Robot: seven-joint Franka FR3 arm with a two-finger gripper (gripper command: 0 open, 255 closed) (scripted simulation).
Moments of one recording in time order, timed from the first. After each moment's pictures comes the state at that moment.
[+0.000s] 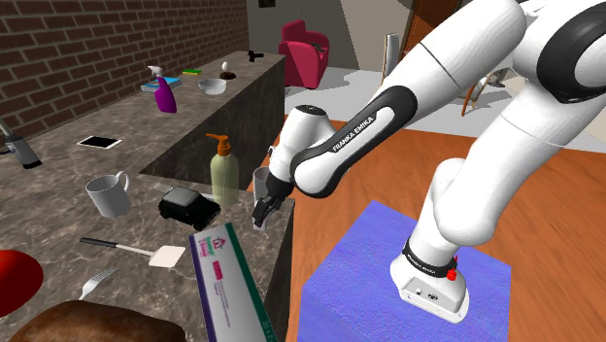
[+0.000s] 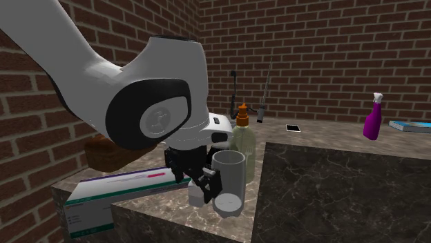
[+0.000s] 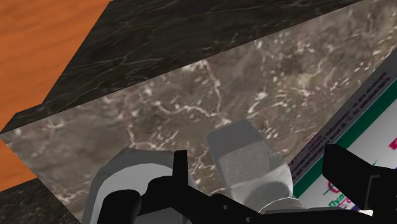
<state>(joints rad) 0.26 -0.23 0.27 -2.72 0.41 2.78 0.00</state>
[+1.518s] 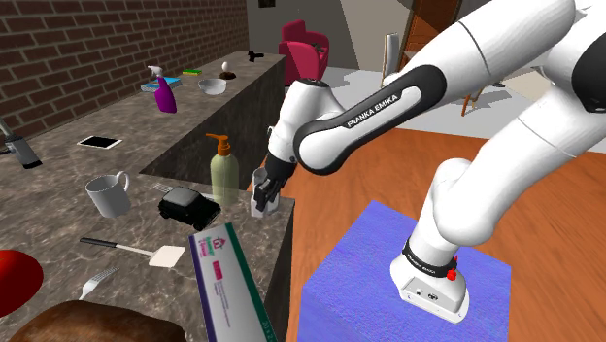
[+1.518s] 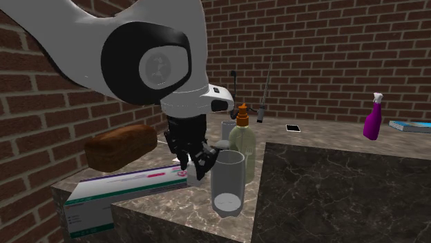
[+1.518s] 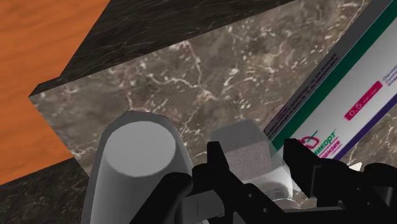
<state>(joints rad) 0.23 -0.37 0.27 -2.67 0.36 2.59 0.04</state>
